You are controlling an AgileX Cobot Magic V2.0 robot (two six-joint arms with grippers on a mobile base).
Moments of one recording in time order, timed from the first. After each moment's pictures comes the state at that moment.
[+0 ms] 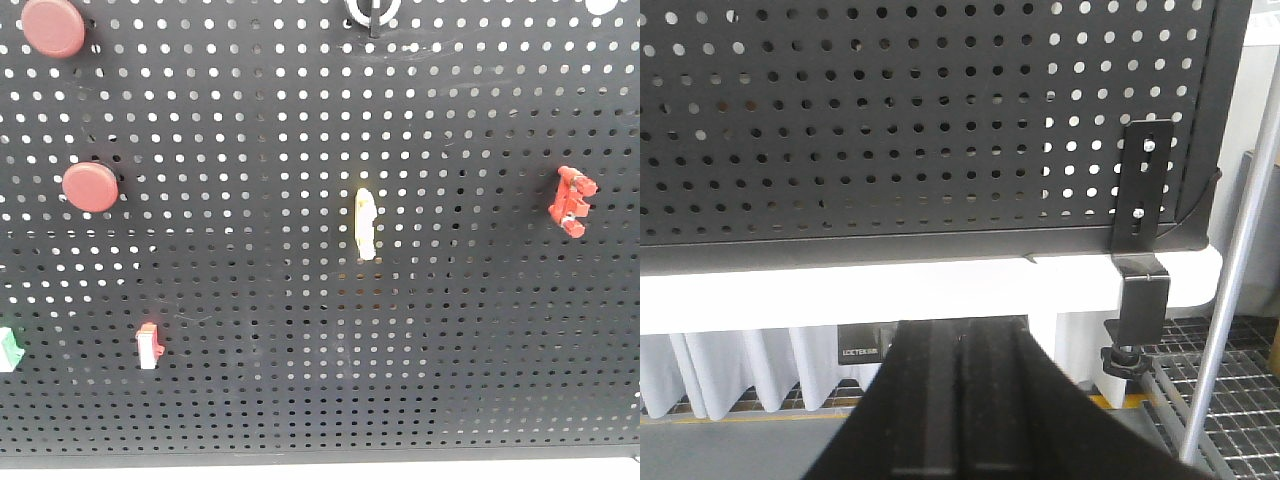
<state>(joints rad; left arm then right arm) -0.05 -0.01 0.03 0.12 0.10 -0.01 -0.02 -0.01 0.03 -0.09 0.18 0.09</state>
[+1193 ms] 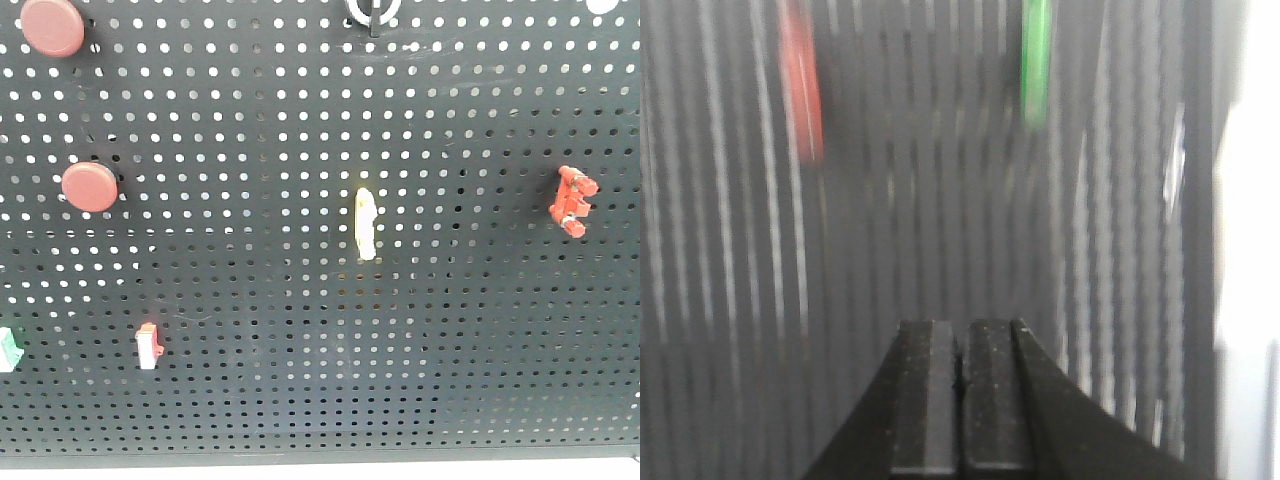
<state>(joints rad) -0.05 0.02 -0.28 0.12 -0.16 -0.03 -0.02 0.03 -0.28 -0.12 0.01 0.13</state>
